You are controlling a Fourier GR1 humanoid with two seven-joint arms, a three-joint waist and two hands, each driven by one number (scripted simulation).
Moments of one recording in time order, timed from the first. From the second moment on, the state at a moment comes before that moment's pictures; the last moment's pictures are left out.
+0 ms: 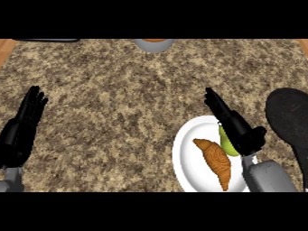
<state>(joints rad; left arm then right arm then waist) -0.04 0.41 -0.06 -1.49 0.27 0.14 -0.13 -0.20 -0.21 0.25 -1.36 -0.16 0.08 -0.09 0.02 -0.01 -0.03</state>
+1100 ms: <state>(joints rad) -0.07 0.19 -0.27 -1.52 0.15 0.17 -0.16 -0.42 -0.69 0.20 -1.41 0.03 0.64 -0.47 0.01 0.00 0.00</state>
